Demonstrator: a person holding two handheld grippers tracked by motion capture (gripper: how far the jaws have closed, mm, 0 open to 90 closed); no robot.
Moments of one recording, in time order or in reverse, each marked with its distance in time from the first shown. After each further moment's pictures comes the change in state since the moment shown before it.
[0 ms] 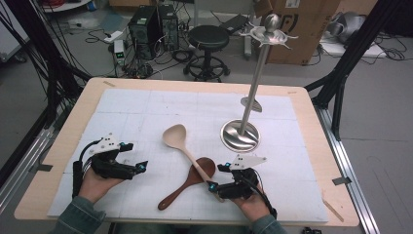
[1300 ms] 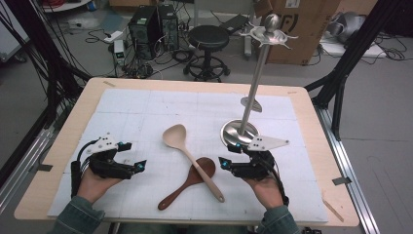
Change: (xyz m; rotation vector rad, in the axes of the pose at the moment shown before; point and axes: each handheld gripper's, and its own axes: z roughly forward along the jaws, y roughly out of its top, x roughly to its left) left arm 0.001 0.001 -0.004 -0.010 0.005 -0.010; right arm -0.025 0.041 -0.043 -0.140 -0.037 -0.036
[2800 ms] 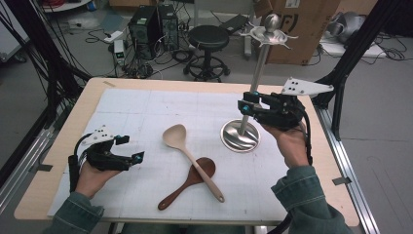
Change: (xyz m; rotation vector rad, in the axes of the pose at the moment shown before) left arm 0.013 0.013 -0.003 -0.045 0.007 -0.032; right arm -0.041 0.125 -0.059 -0.202 0.004 -0.076
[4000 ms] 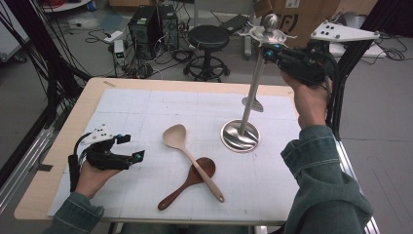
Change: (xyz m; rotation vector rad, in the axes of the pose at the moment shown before) left arm -0.002 0.004 -0.001 -0.022 -0.017 0.003; right arm -0.020 0.101 -0.026 -0.091 -0.161 -0.085
